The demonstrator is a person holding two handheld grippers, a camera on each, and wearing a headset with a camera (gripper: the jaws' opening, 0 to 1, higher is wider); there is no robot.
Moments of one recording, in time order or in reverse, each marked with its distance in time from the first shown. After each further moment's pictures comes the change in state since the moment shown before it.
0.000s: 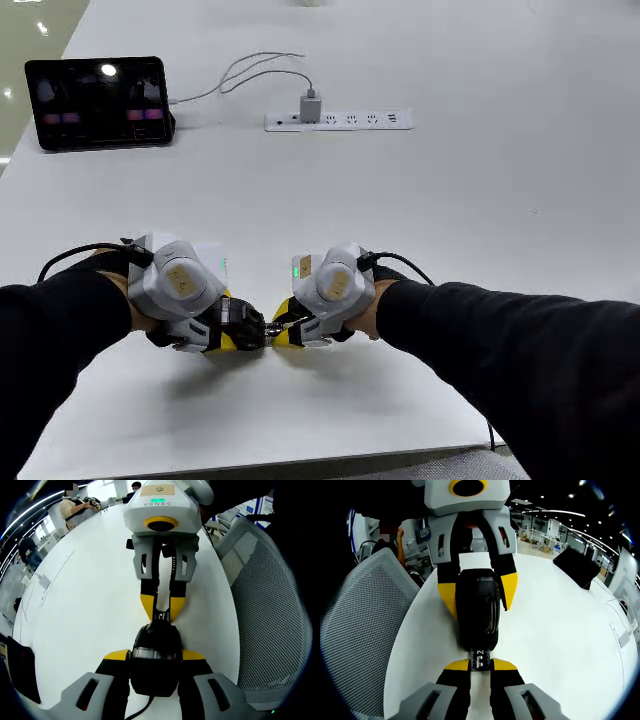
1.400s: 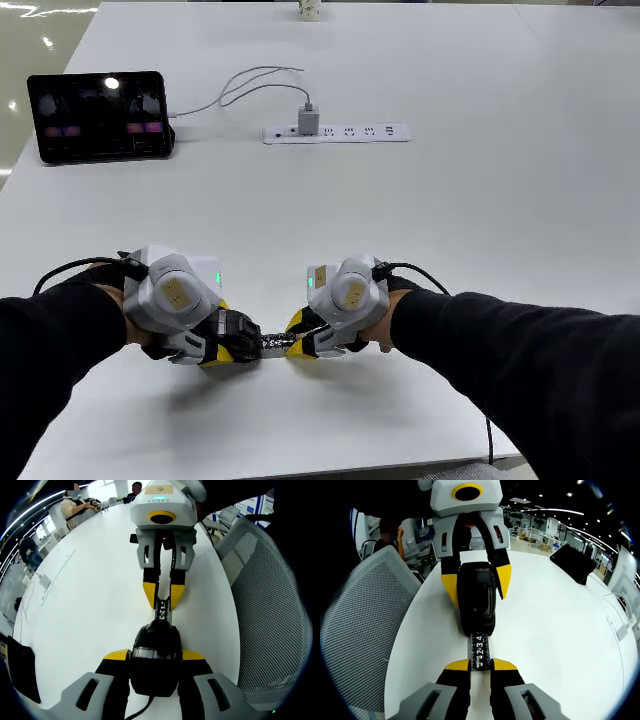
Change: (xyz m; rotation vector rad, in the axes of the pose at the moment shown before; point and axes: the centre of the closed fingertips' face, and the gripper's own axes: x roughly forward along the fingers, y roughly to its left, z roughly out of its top) left arm 0.001 0.001 0.000 -0.002 -0.001 0.005; right arm -0.014 -0.001 -0.015 0.010 0.010 -0.005
